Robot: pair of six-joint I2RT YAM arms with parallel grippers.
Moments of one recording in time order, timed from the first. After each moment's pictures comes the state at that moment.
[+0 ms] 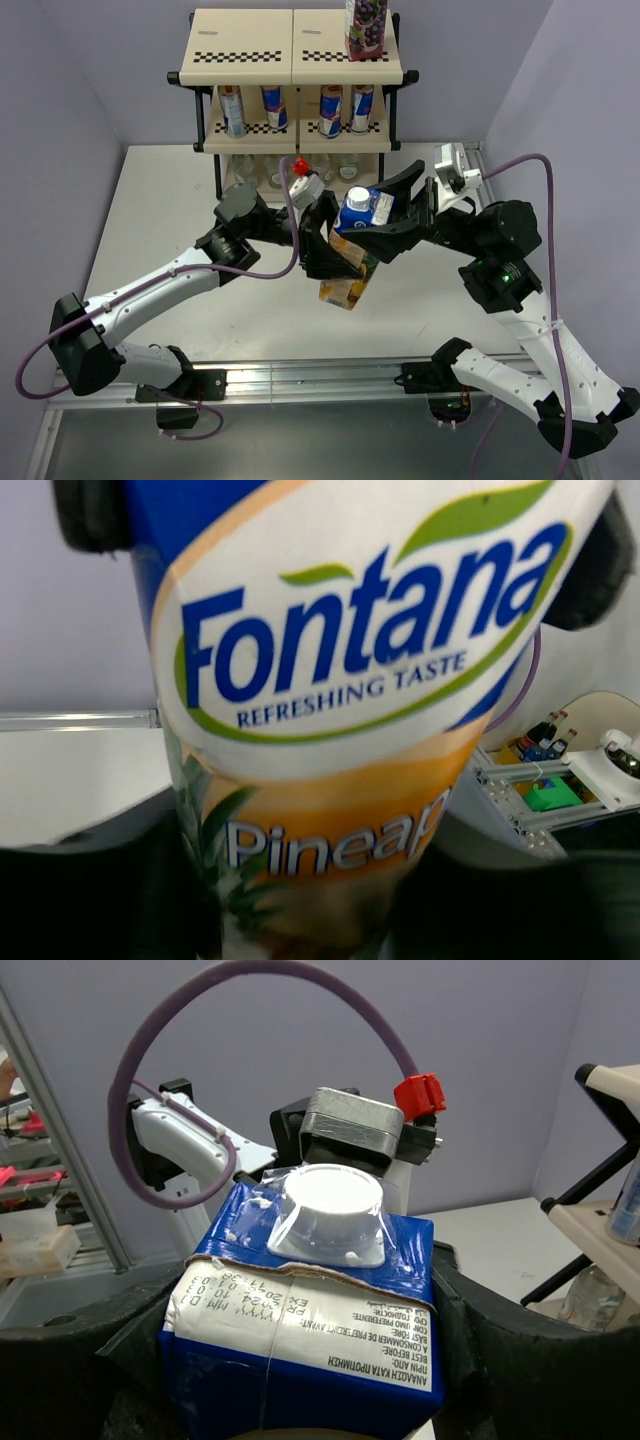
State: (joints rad) left arm -0.88 1.33 1.15 0.50 0.98 -0.53; right arm 0.60 0.84 1.15 0.15 -0.71 0.38
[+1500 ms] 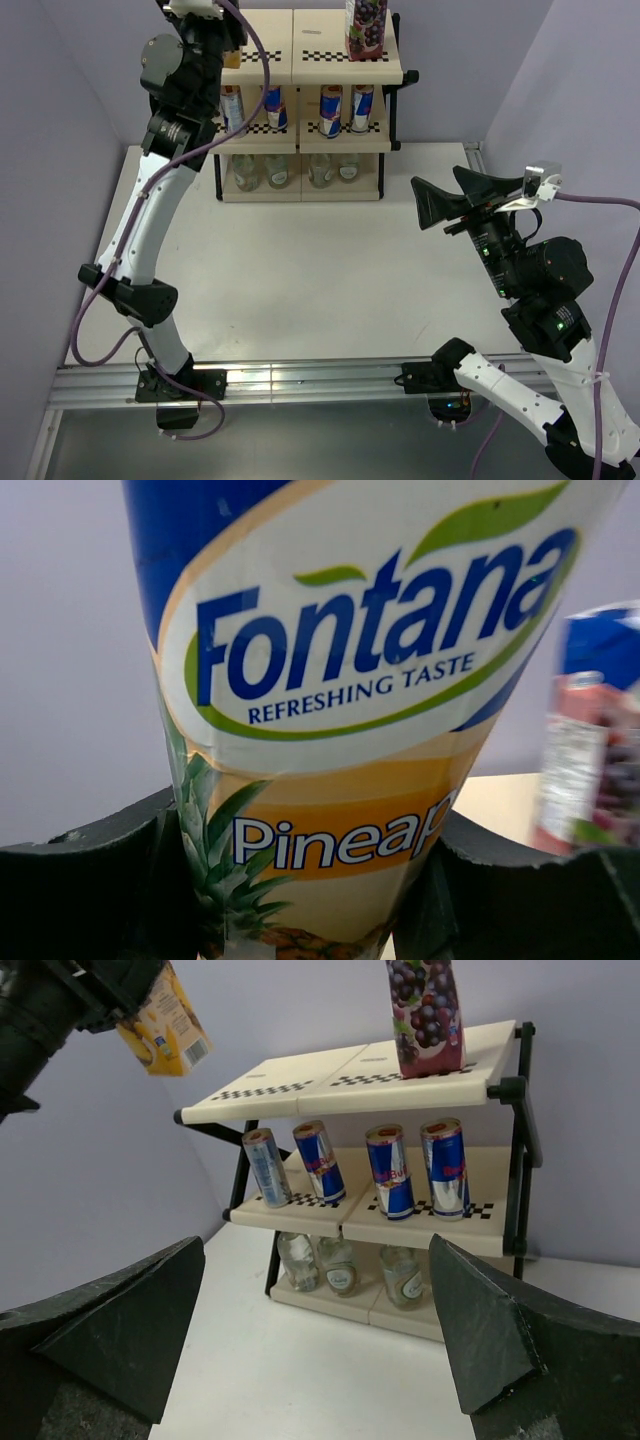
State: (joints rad) left arm -0.52 1.75 2.29 0.03 -0.34 0.21; right arm 0.60 0.64 1.18 -0.23 0.21 0.21
